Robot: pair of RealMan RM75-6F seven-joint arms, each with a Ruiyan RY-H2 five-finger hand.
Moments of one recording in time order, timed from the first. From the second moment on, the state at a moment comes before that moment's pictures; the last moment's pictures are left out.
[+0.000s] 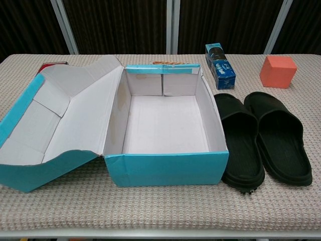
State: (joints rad) left arm -0.08 -1.17 -0.01 -1.64 1.52 1.48 0.11; right arm 0.31 -1.03 0.15 -1.92 -1.29 1.11 -0.22
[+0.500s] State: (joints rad) left arm -0.08 -1.17 0.00 -1.65 1.53 1.48 0.14; right arm 0.63 -1.13 0.21 -1.94 -0.76 0.88 -0.41
